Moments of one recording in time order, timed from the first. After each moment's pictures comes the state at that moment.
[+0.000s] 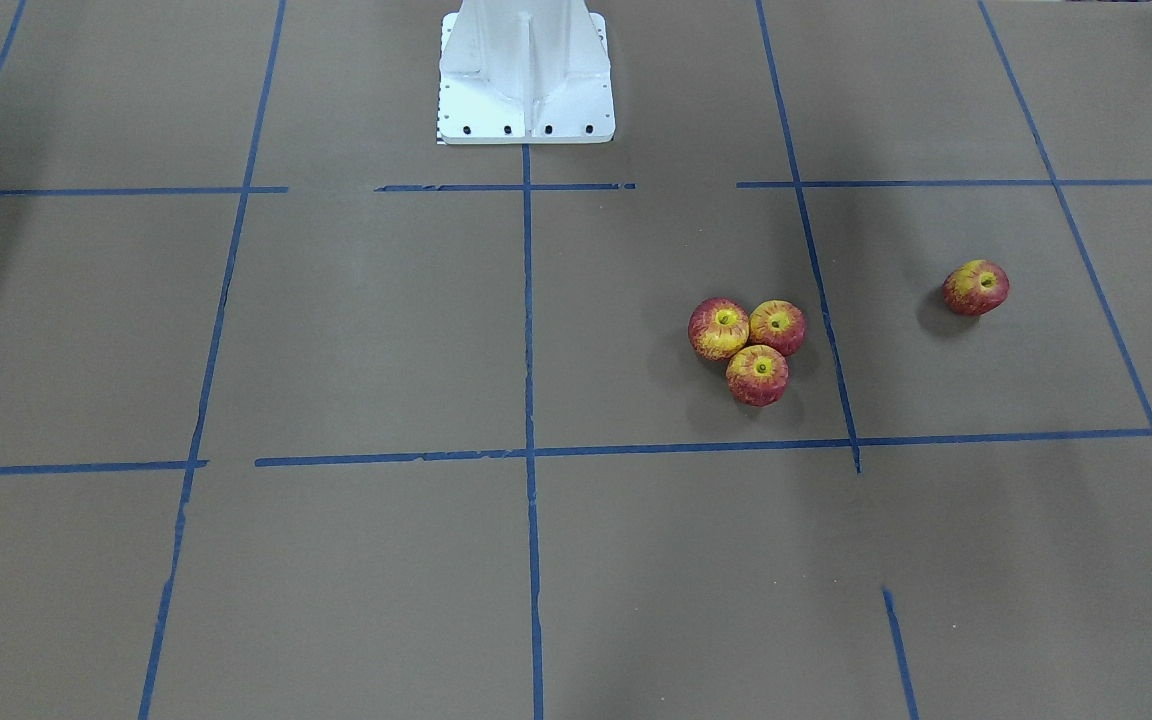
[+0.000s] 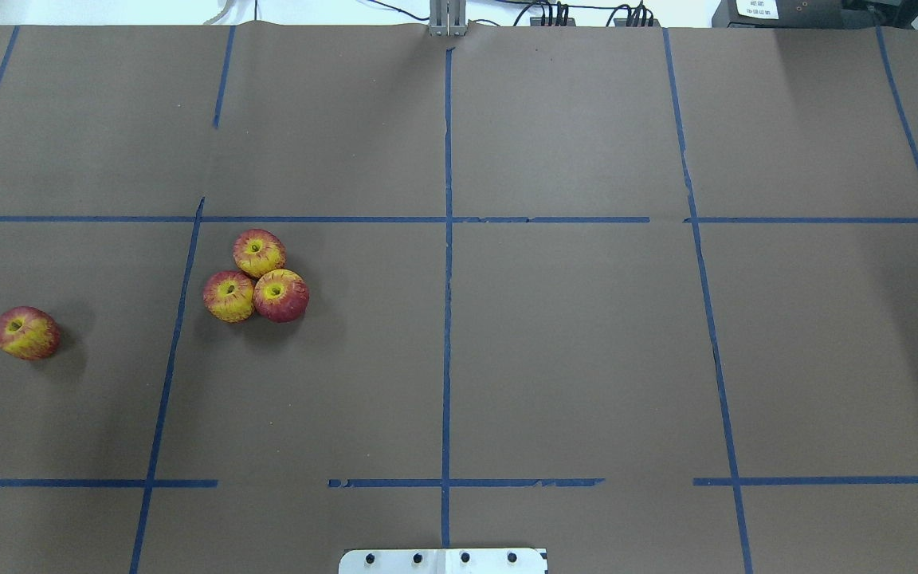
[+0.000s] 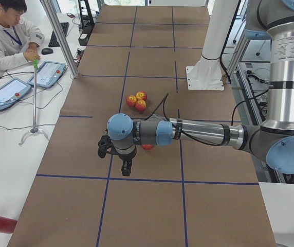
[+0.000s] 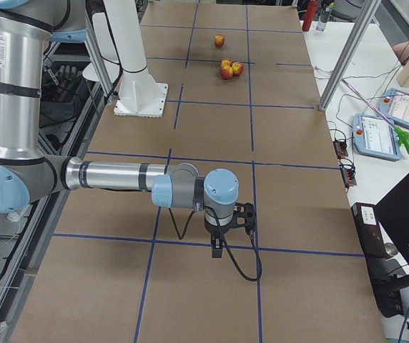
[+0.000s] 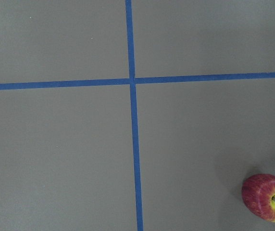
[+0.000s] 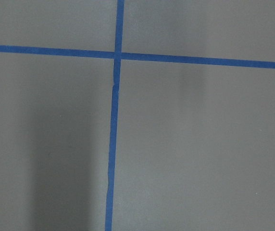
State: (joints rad) left arm -1.58 -1.53 -1.72 -1.46 -2.42 0.06; right arm 1.59 -1.71 1.71 -1.58 2.29 -0.06
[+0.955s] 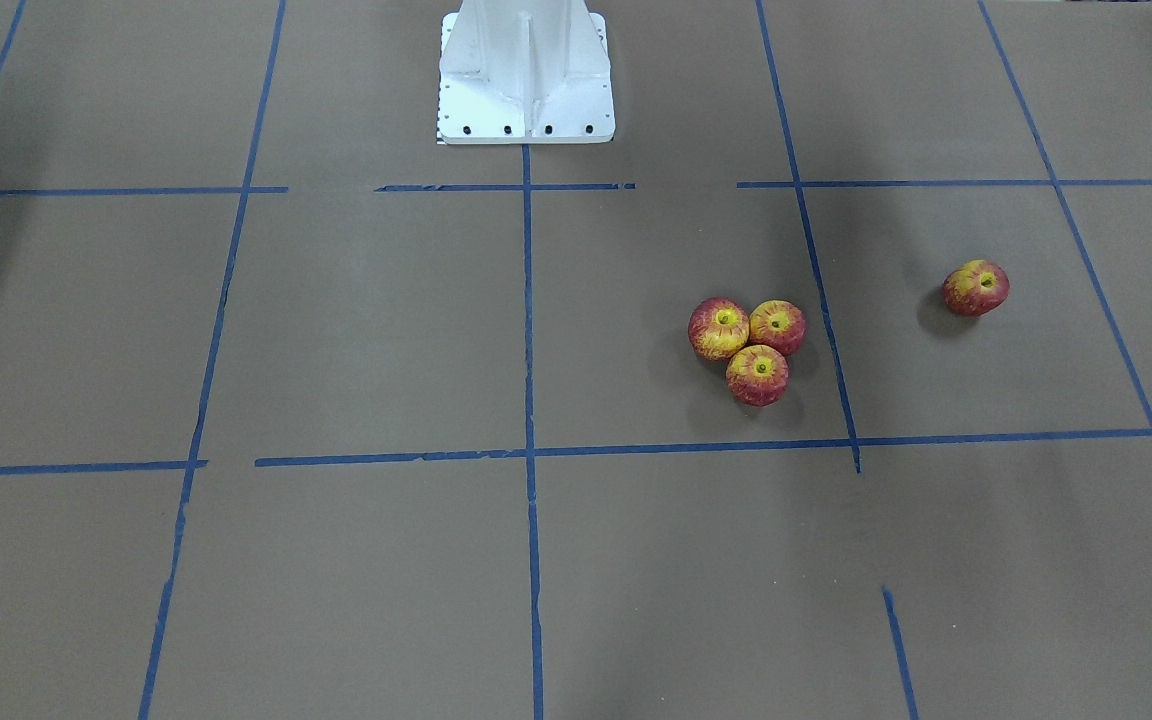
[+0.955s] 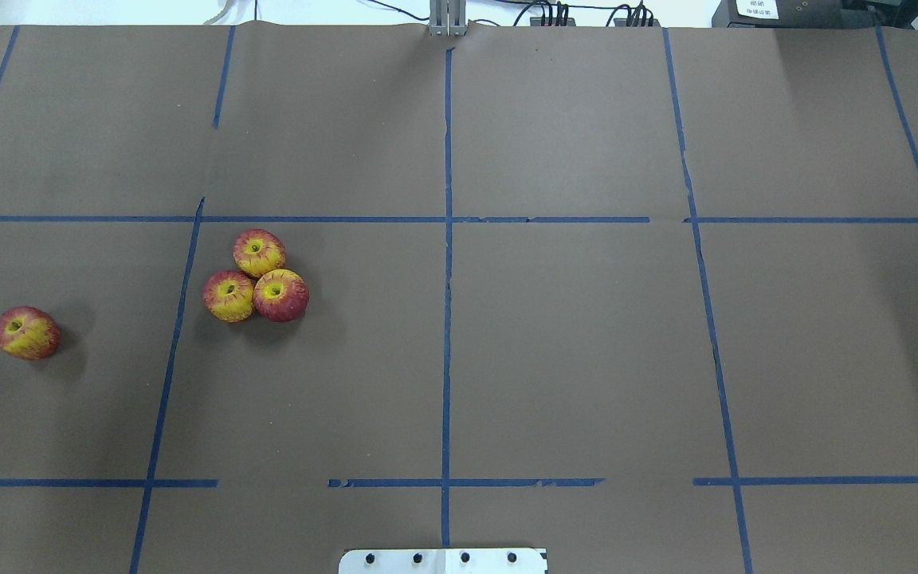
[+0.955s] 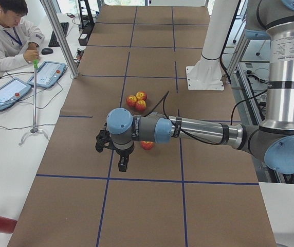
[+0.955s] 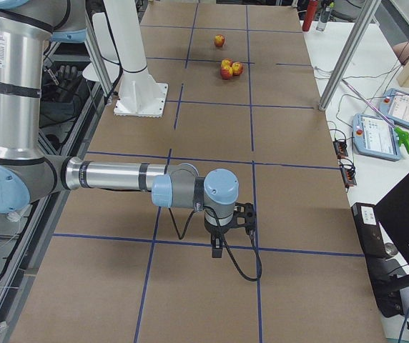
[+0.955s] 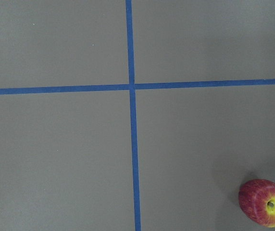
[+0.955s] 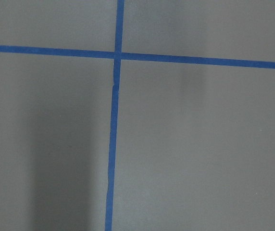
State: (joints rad) left arm -1.55 -1.53 -1.73 -1.55 -2.42 0.01; right arm 1.59 -1.71 1.71 -1.58 2.29 -0.06
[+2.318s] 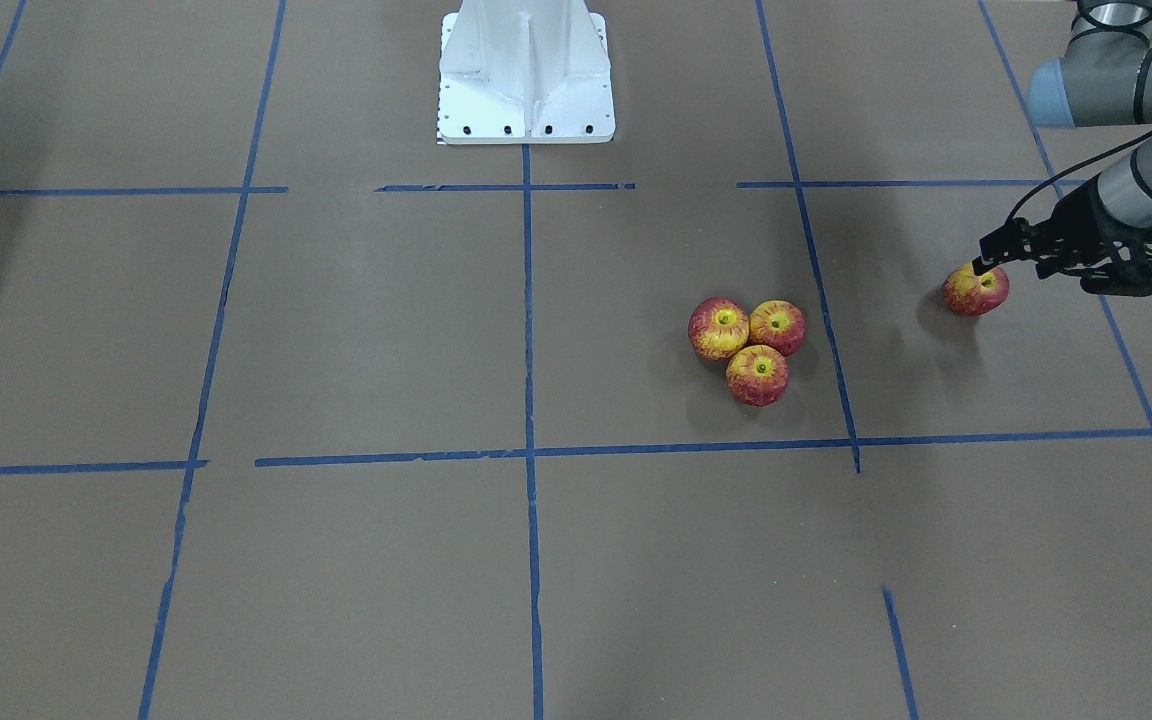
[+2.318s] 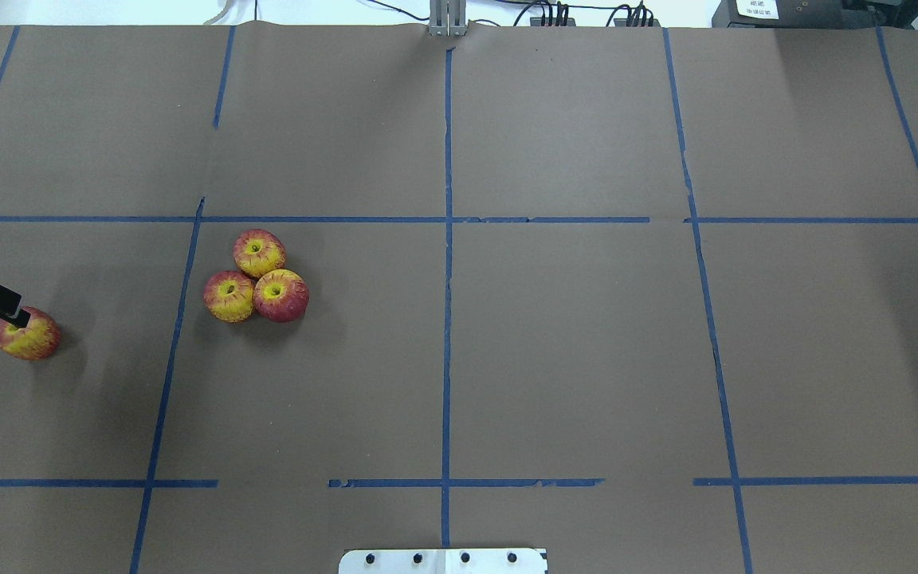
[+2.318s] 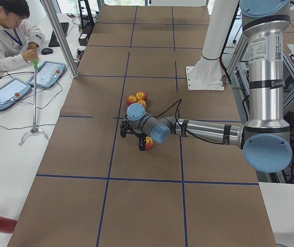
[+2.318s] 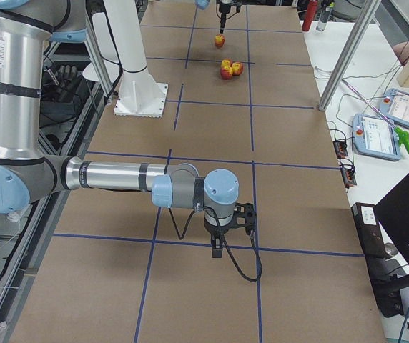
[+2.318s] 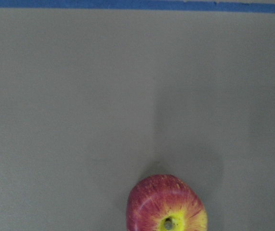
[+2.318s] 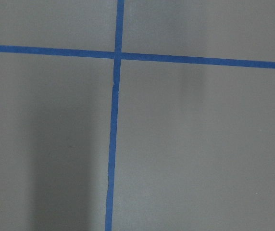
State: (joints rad) left arm -1.03 -1.47 -1.71 -2.01 -2.38 -0.68; right arm 1.59 -1.71 1.71 -1.58 2.29 -0.06
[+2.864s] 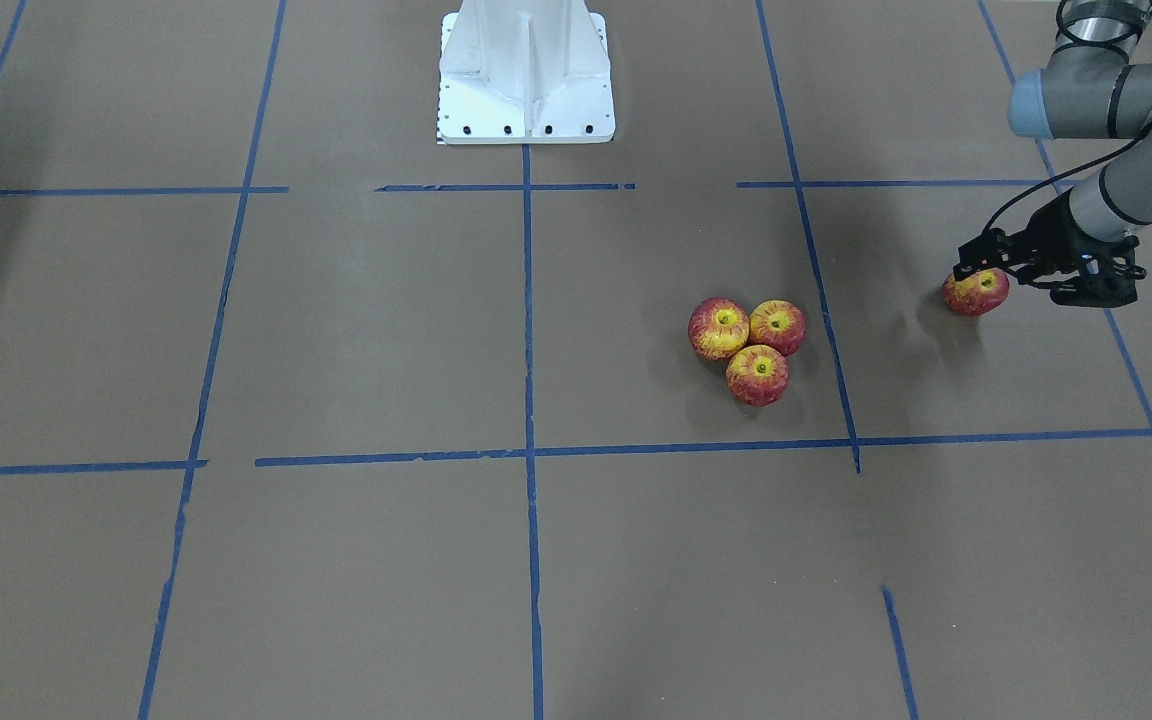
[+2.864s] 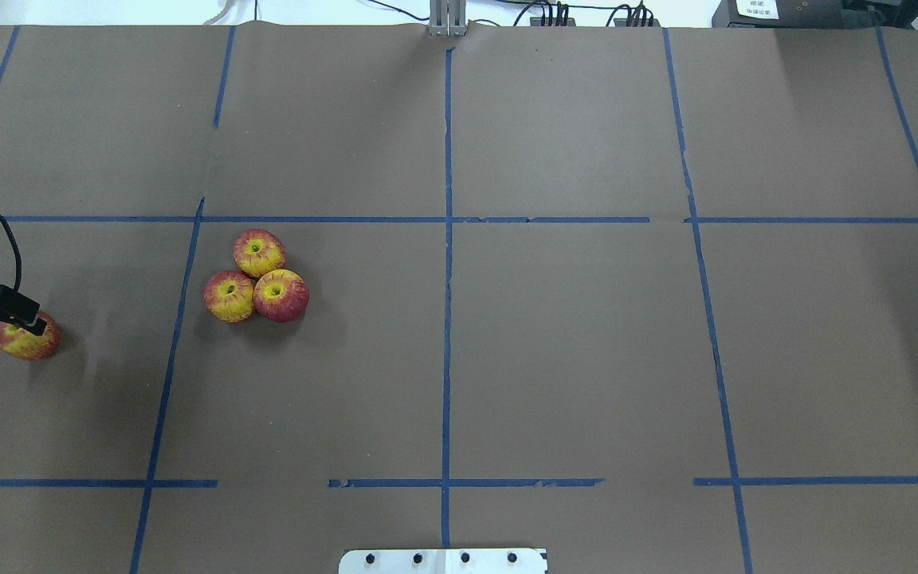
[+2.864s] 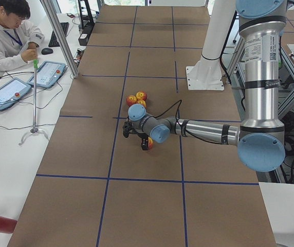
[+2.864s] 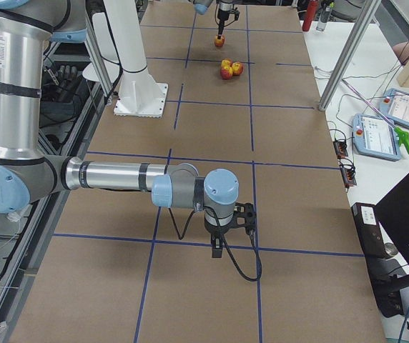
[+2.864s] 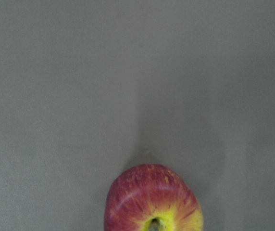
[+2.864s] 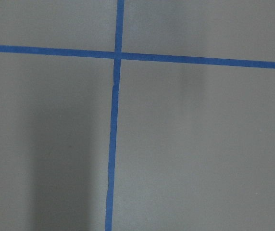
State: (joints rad) left arm -0.99 -1.51 -1.65 -2.02 -2.36 -0.68; right arm 1.59 -1.71 1.71 -1.58 2.29 -0.06
